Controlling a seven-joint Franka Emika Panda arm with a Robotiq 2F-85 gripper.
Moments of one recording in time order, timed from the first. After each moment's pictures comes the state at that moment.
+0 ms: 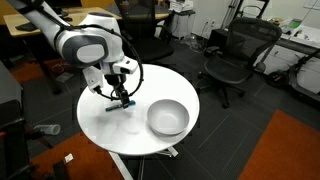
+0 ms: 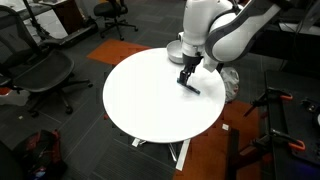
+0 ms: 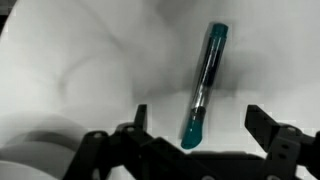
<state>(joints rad) 0.00 0.48 -0.08 -2.23 -0.14 2.73 0.20</state>
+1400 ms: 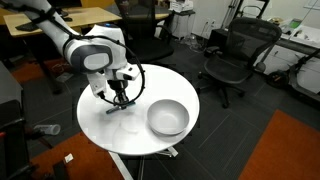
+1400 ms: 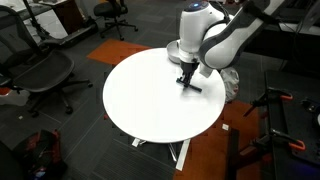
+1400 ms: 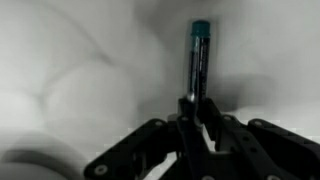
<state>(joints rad) 0.00 0.56 -0.08 -2.17 -0.10 2.73 0.20</state>
